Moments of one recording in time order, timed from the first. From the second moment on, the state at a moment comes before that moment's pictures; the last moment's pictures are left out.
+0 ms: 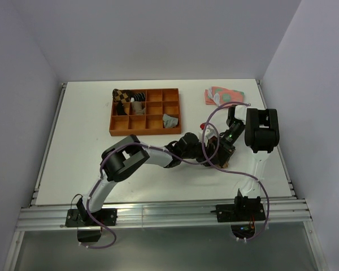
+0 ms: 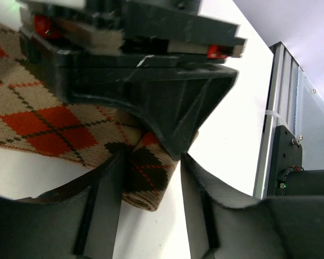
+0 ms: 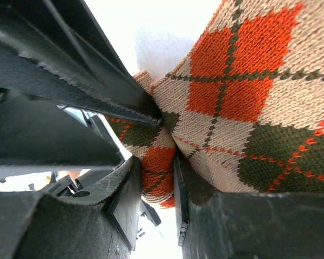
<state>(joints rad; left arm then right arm) -1.03 2.22 1.28 0.60 0.35 -0.54 -0.06 2.17 1.36 -1.44 -0.54 -1.03</state>
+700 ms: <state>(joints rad) -1.05 2.21 1.31 0.48 0.21 -0.70 -0.06 1.88 1.18 -1.16 -0.51 -0.87</state>
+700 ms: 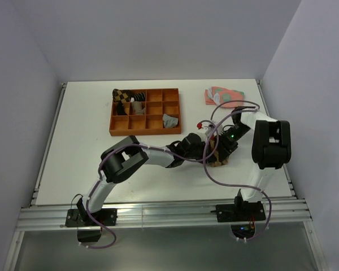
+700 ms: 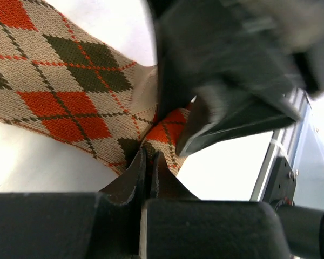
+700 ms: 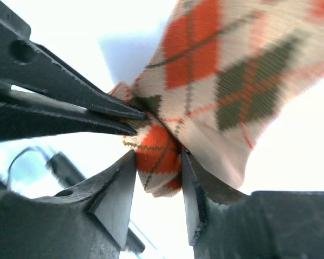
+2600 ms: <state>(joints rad) -0.91 2.42 1.78 -0.29 0.71 -0.95 0.09 1.20 0.63 -0.77 -0.51 -1.20</state>
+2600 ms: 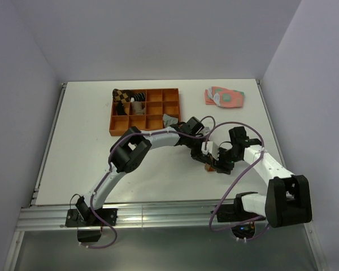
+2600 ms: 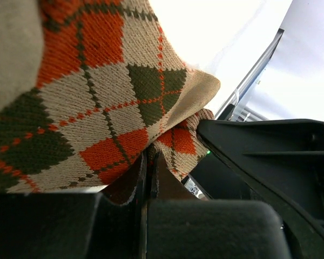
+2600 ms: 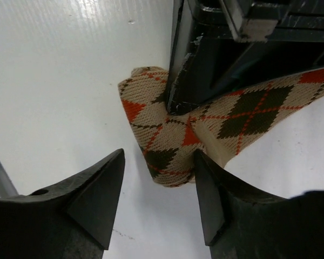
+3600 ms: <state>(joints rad) -0.93 2.11 1.33 0.02 0.32 -0.92 0.11 1.39 0.72 -0.79 -0.49 -1.18</state>
